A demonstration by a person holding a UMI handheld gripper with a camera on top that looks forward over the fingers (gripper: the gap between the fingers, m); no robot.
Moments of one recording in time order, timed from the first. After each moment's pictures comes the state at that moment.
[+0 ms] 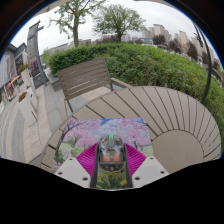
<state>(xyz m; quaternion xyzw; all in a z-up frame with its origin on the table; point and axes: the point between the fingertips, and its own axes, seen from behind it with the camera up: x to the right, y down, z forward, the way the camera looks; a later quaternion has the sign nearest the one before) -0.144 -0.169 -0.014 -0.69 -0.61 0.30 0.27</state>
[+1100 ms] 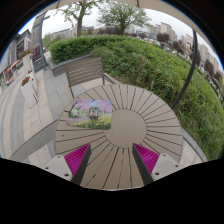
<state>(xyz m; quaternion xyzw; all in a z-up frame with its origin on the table) 0.138 -0.089 0.183 -0.68 -0.65 0.21 0.26</state>
